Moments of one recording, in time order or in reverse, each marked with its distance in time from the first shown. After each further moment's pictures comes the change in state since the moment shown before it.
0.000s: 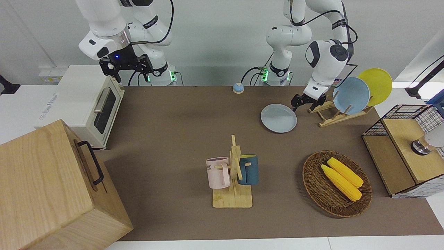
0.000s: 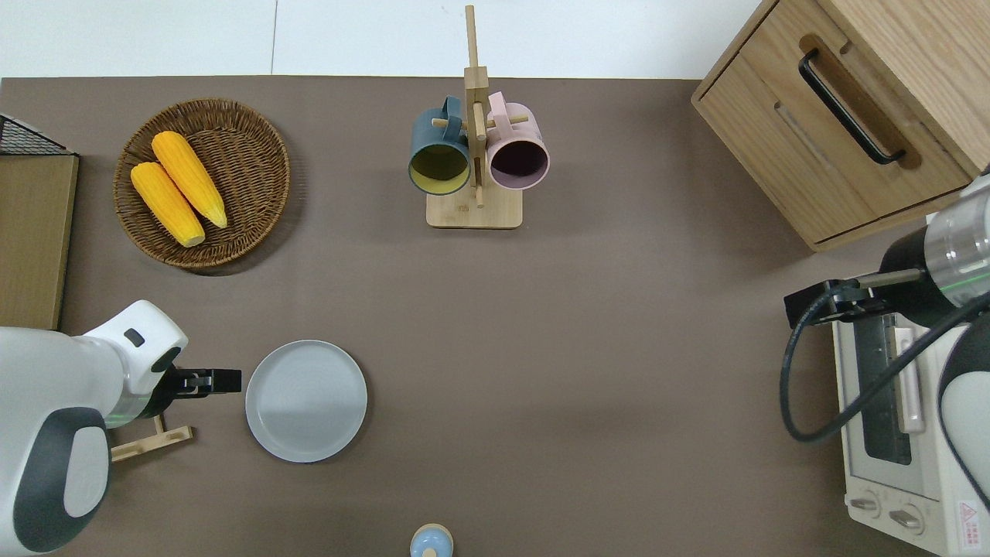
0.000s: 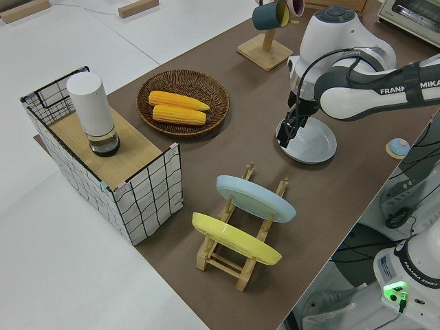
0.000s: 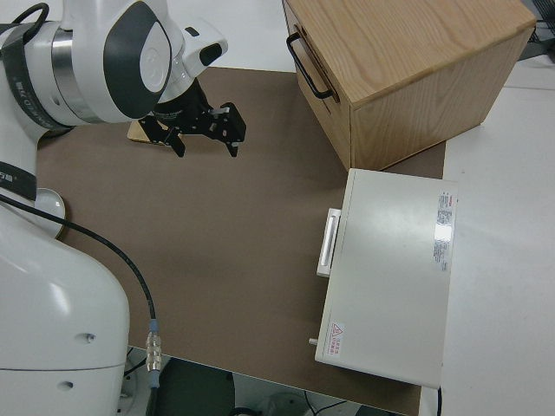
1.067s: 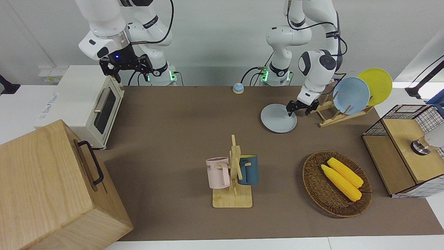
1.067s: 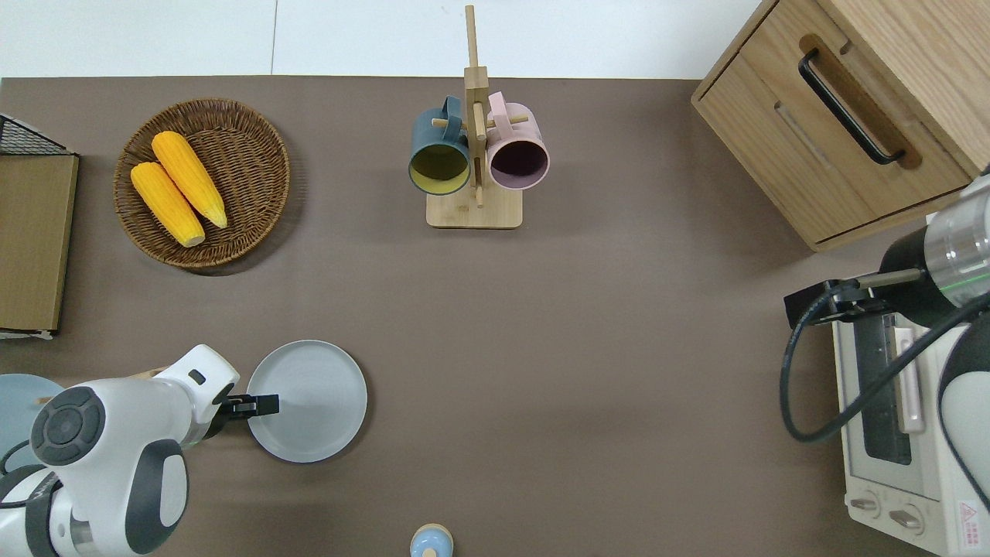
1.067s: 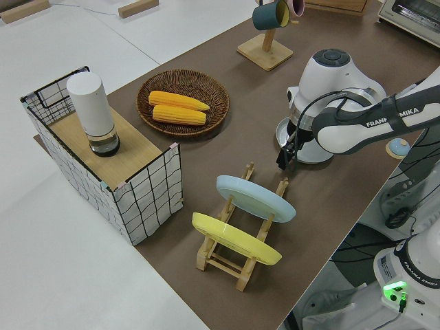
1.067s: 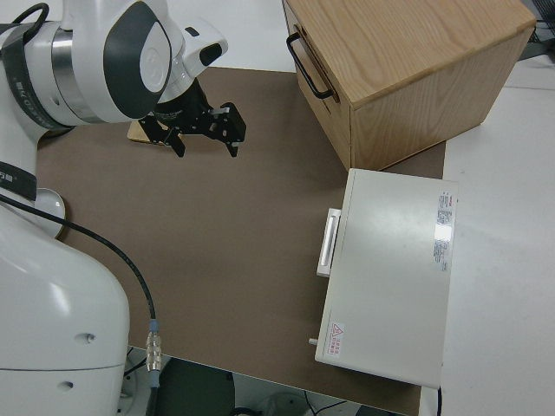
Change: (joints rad) left arm -0.002 0.083 -0.004 -0.145 0.000 0.242 0.000; right arm 0.000 0.000 0.000 0.000 0.000 0.000 0.000
